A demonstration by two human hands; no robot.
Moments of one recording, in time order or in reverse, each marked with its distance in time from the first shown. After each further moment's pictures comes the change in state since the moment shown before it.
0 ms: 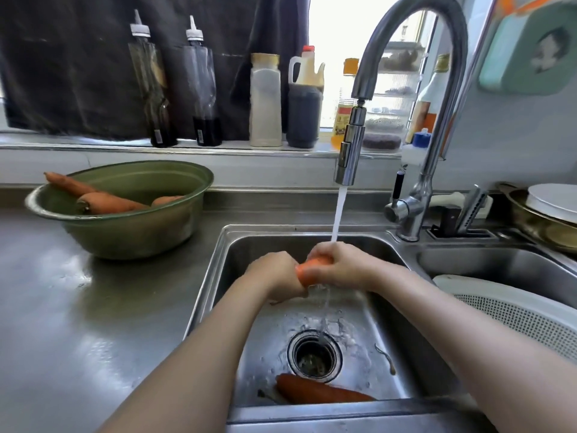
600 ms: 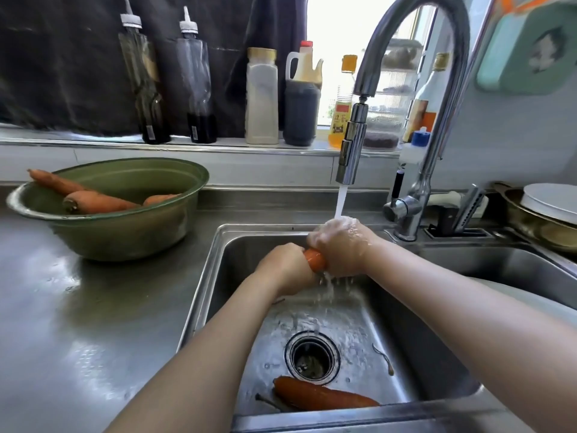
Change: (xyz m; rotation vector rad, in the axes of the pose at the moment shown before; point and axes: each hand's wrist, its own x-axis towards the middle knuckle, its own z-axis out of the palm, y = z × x) left_hand 0.004 0.021 -0.001 -0.254 0.055 0.000; right_hand 0.025 -0.015 -0.022 -1.081 0.110 -0.385
